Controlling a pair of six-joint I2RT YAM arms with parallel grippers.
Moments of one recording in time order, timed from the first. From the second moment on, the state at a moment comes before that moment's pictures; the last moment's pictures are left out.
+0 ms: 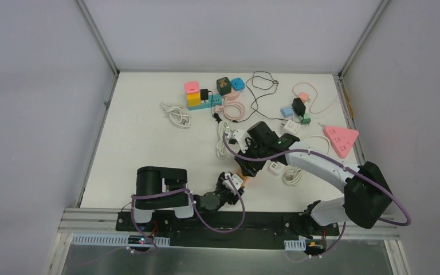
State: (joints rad) left arm -1.45 1.91 0.36 1.45 -0.67 0.00; right arm 0.78 1.38 0.92 -0.61 -0.23 -0.22
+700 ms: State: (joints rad) left arm -1.46 1.91 0.34 1.45 -0.72 0.00; right arm 0.77 1.44 0.96 -0.60 -0.26 -0.21
